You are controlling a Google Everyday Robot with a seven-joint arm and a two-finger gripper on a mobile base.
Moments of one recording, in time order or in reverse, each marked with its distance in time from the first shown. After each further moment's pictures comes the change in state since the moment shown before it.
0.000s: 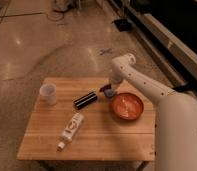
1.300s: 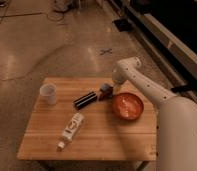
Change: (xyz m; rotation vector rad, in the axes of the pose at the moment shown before) arm 0.015 -0.002 -0.014 0.049 -0.075 0.143
